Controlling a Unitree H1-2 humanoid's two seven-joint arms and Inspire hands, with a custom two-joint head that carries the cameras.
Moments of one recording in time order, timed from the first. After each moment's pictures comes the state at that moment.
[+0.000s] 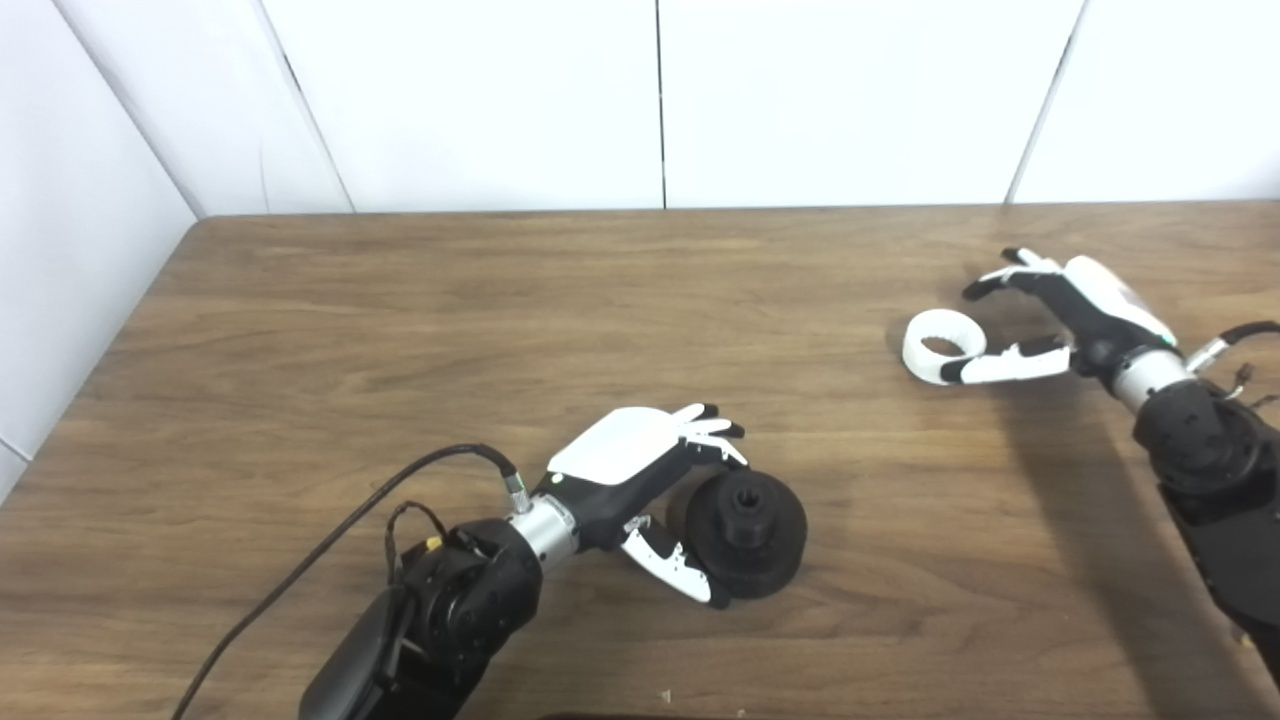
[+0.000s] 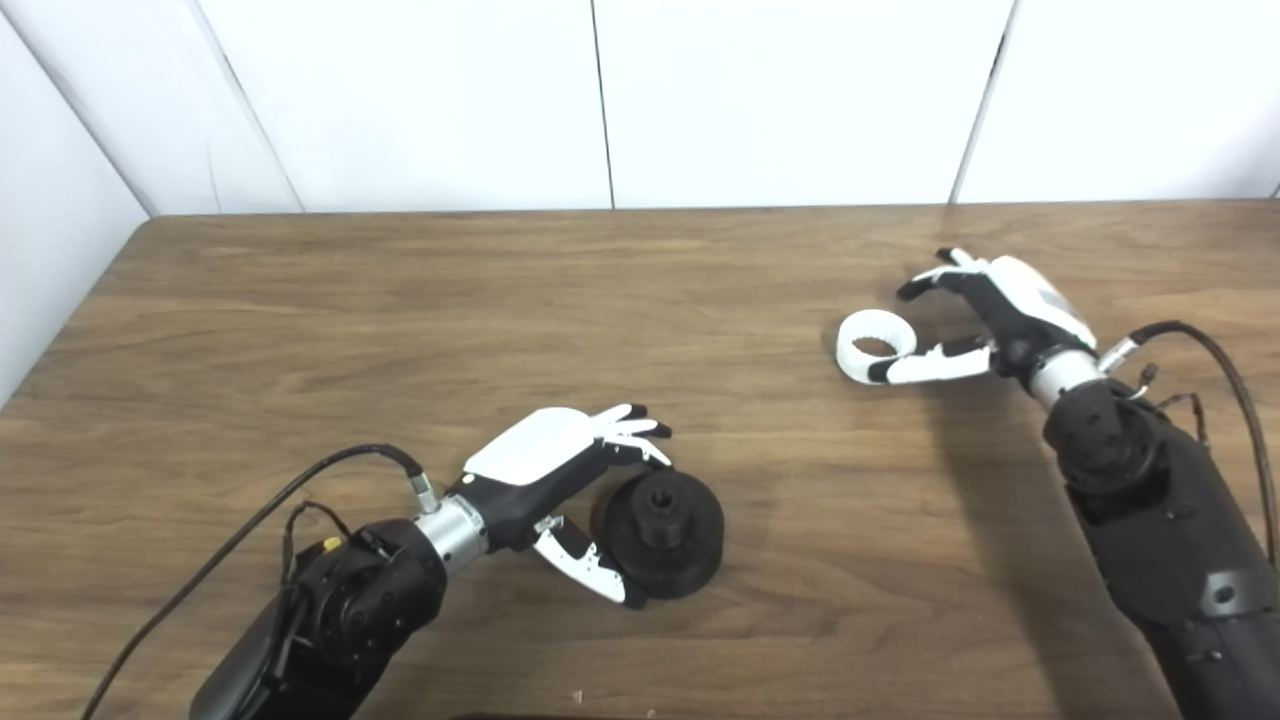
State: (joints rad) left arm -0.16 0.30 -0.45 -0.29 0.71 0.14 -0.47; right arm -0.45 -0.50 0.20 0.19 -0.52 0.22 0.24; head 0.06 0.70
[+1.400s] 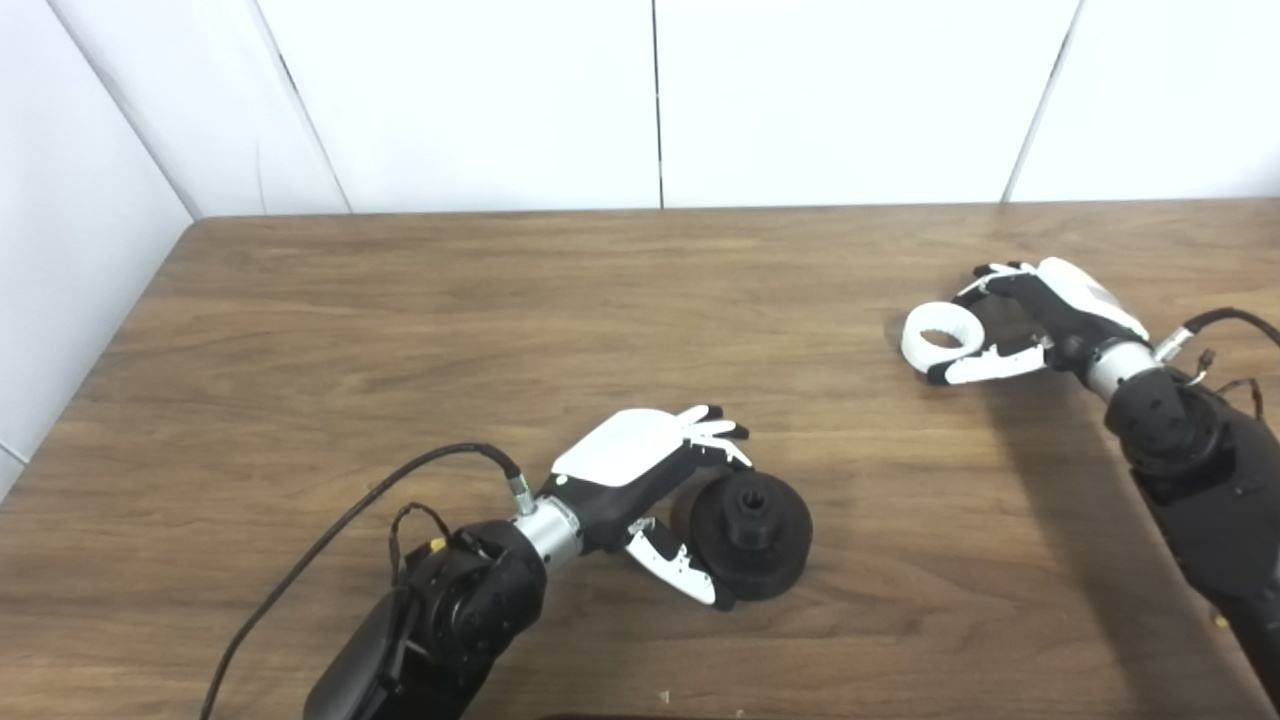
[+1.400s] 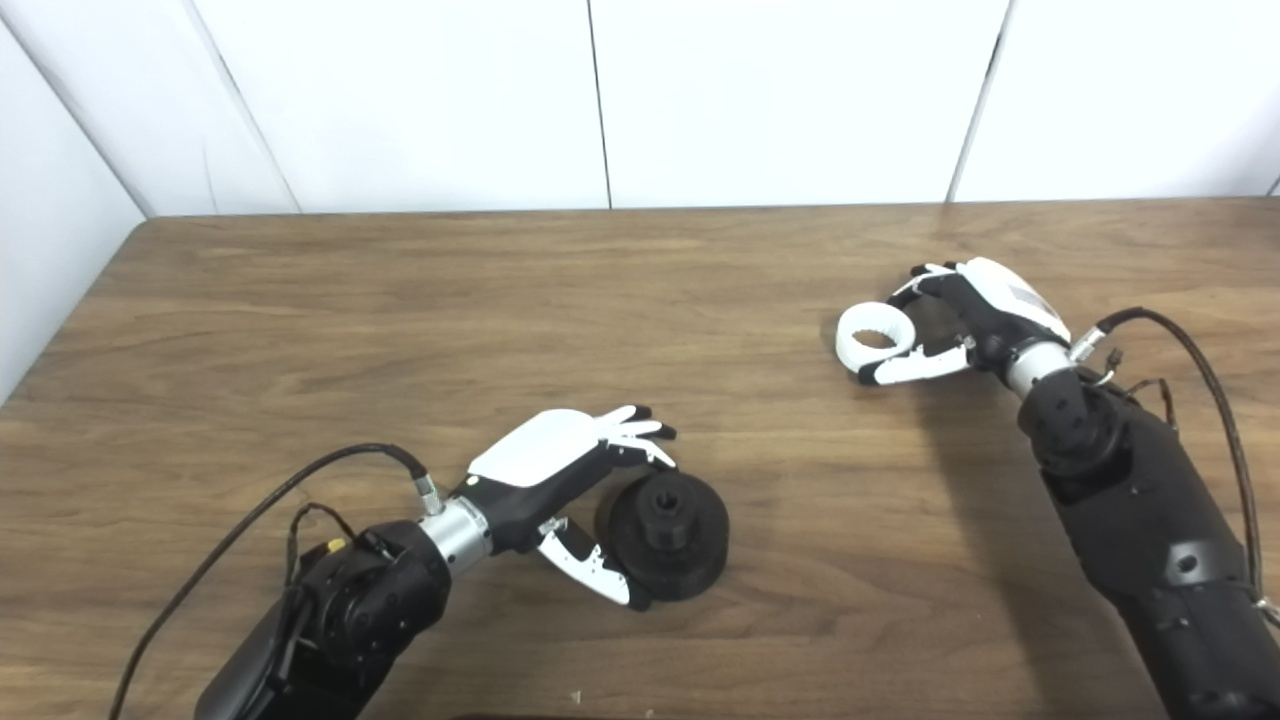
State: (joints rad) left arm -0.16 0.29 -0.45 -0.29 0.71 0.14 -0.47; right arm -0.50 -0.47 0.22 0.28 -0.55 0.21 0.22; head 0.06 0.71
